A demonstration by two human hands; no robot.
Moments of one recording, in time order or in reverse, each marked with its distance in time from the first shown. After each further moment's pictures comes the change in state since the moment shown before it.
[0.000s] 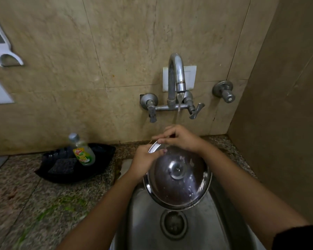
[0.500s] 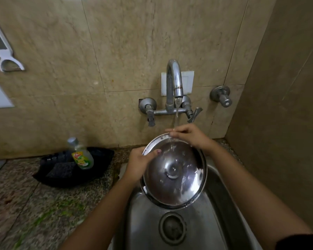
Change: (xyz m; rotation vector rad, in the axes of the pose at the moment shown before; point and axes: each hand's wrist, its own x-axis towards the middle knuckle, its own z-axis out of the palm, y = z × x) left_hand -0.003 0.001 -0.005 -0.114 0.104 0.002; right_hand -0.017 0.005 -0.027 0.229 0.162 0.146
